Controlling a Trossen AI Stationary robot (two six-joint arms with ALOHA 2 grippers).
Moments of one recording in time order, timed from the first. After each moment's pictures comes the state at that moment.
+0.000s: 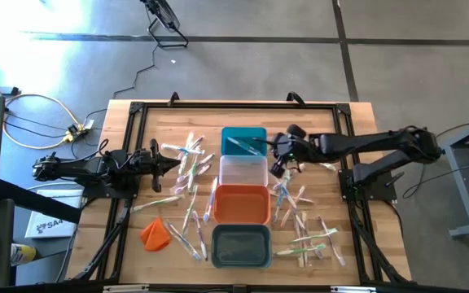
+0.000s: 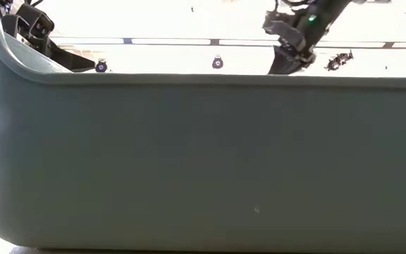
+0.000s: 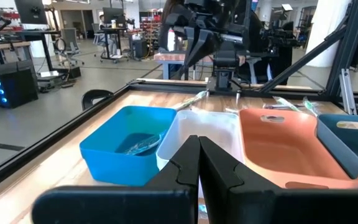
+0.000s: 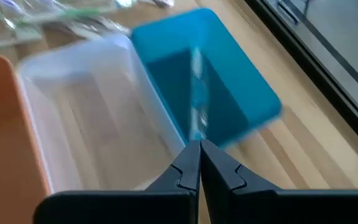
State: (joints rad) left arm -0.05 0.02 0.04 -0.01 -0.24 -0.01; right arm -0.06 1.30 0.96 -0.54 0.37 0.30
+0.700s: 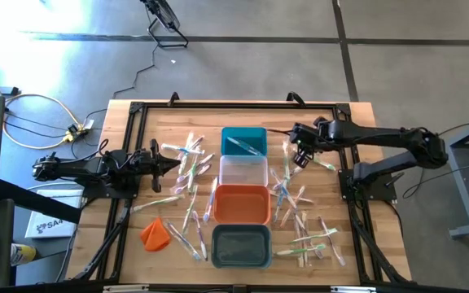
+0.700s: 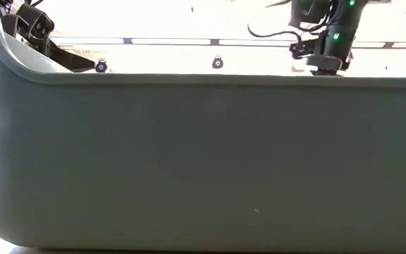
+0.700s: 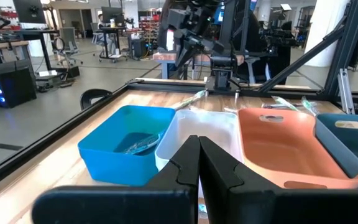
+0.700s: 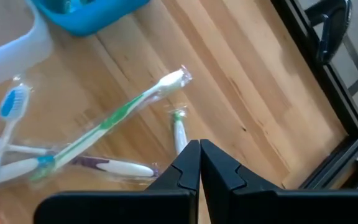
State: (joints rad) left arm -0.05 0.02 0.04 -0.01 -0.24 -0.01; right arm -0.26 1.24 0.96 -1.00 0.36 0.31
